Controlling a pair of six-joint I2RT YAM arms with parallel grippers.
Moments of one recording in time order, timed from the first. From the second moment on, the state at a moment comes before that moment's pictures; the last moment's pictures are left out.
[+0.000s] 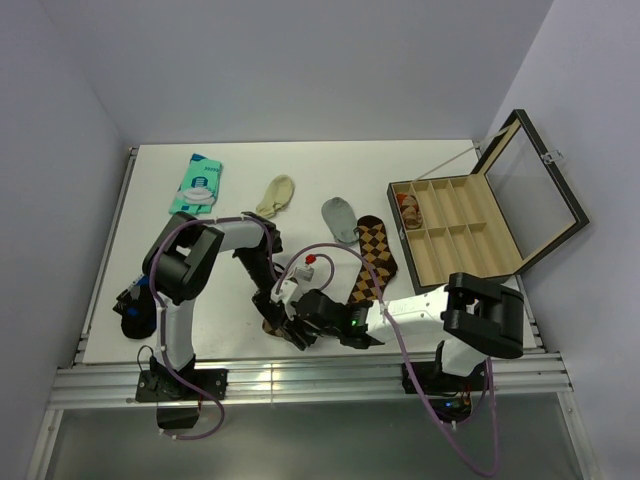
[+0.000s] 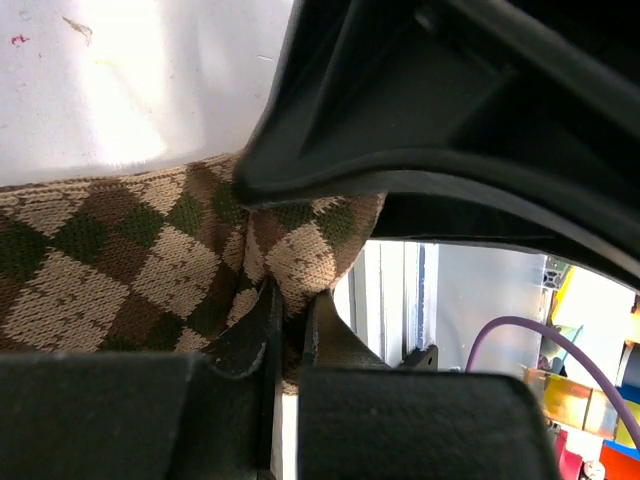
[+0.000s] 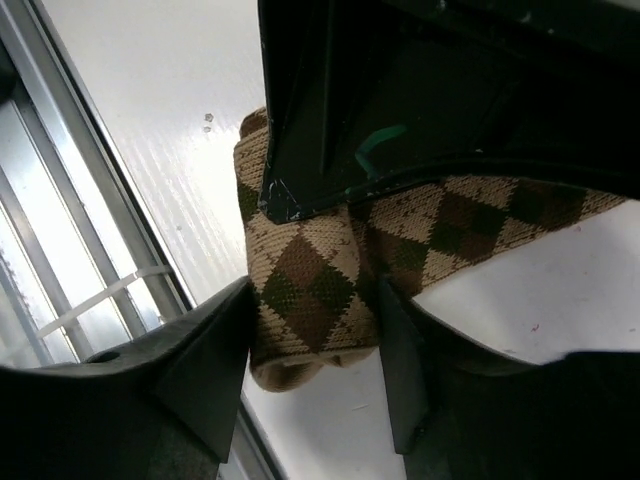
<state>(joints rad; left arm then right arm) -0.56 2.03 1.20 -1.24 0.90 1.10 1.26 1.56 0.65 0.24 0.07 0.22</state>
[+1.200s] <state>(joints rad) -0.34 1.55 1.05 -0.67 0.81 0.64 1.16 1.59 0.66 0.25 -0.05 0.35</state>
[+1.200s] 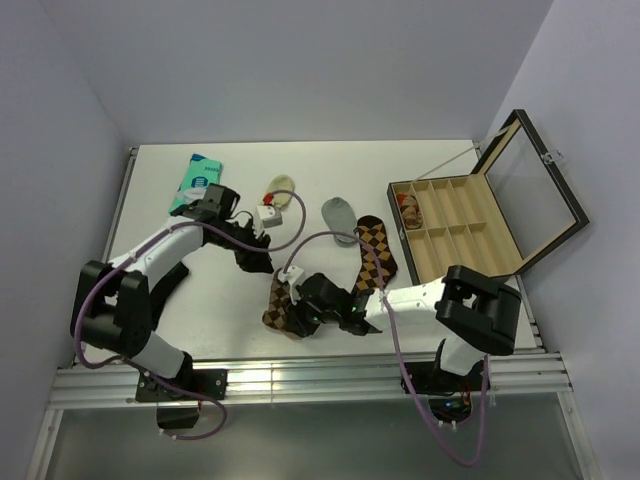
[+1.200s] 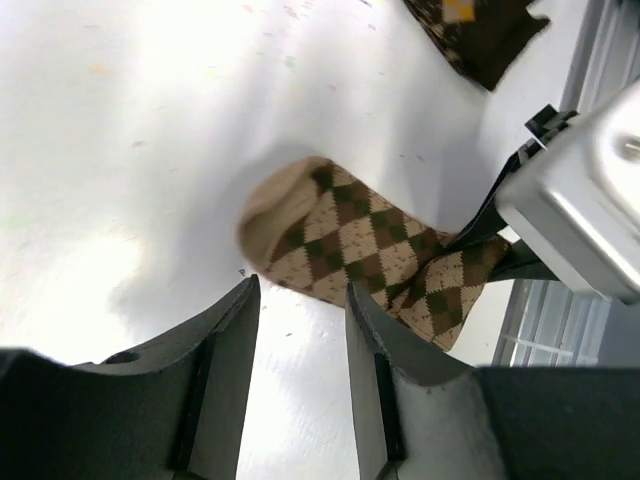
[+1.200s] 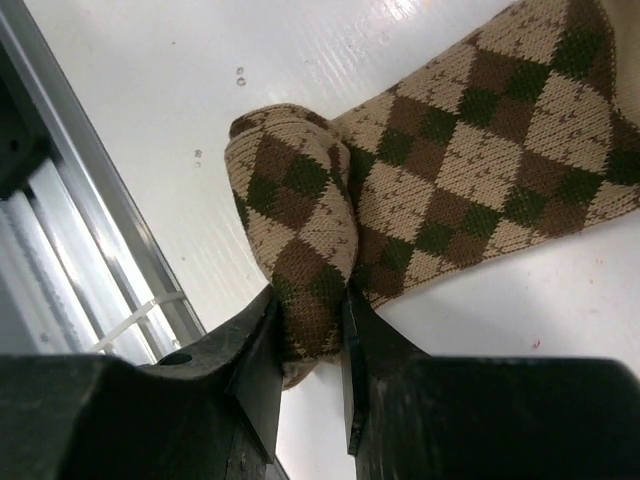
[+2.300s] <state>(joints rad) -0.64 1.06 0.51 -0.38 0.47 0.79 0.88 1.93 1.17 -0.31 -0.58 0.41</state>
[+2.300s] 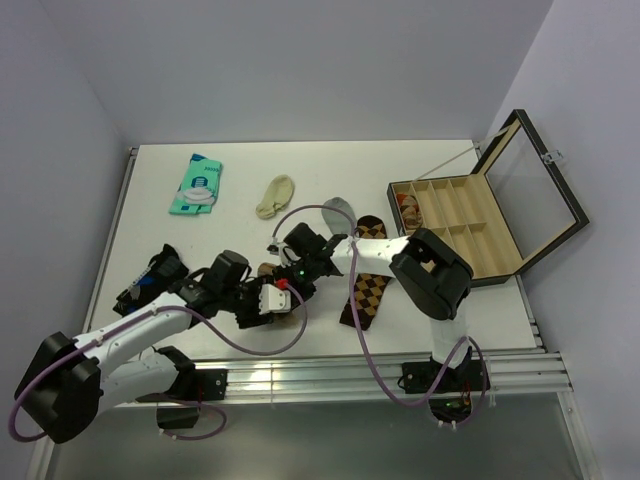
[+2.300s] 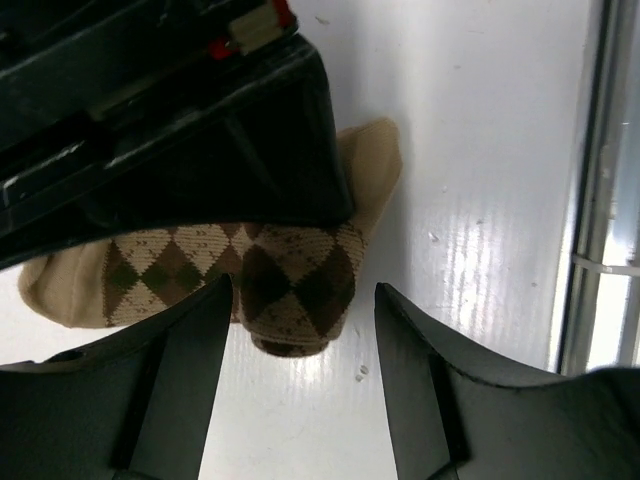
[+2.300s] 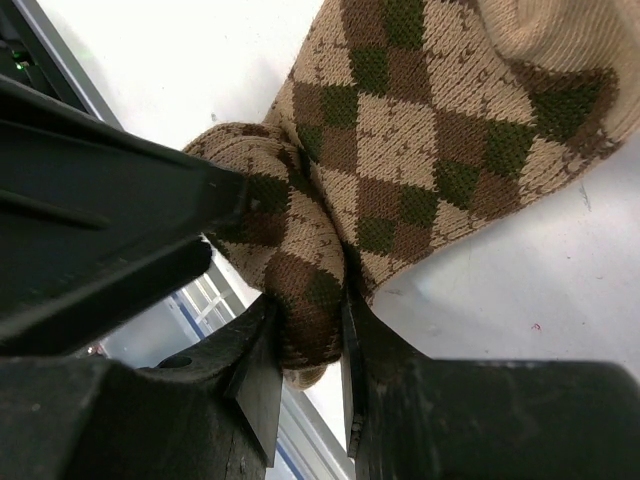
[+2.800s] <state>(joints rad) -0.76 1.11 0.45 -0.24 0.33 0.79 0.88 1.94 1.17 -0.30 -0.60 0.41</state>
